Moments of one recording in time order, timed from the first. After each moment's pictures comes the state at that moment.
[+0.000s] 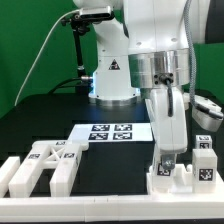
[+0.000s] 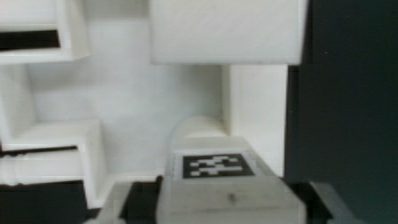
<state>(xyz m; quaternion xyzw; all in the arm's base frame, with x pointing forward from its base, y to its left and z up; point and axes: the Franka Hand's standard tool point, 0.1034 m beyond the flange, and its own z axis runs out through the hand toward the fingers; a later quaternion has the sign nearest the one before) 0.647 0.064 0.074 -0.69 0.72 -0.03 0.07</state>
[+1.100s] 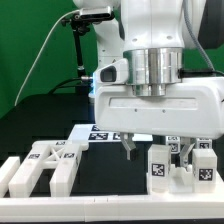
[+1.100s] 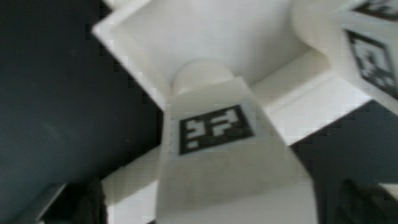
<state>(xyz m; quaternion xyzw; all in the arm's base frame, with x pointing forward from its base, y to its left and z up) 0.647 0.050 0.074 -0.94 0.32 -0.09 0.04</state>
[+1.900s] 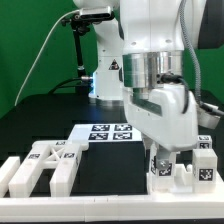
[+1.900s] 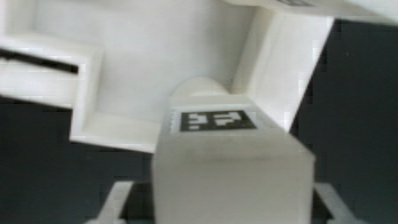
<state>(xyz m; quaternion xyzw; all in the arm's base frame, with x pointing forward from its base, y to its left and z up) 0.645 0.048 0.072 -0.72 0.69 -0.04 0.06</state>
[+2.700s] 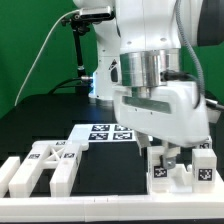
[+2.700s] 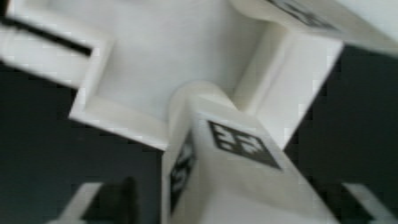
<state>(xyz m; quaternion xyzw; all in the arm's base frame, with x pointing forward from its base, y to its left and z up) 0.638 0.053 0.073 -0.88 0.46 -0.06 0.05</state>
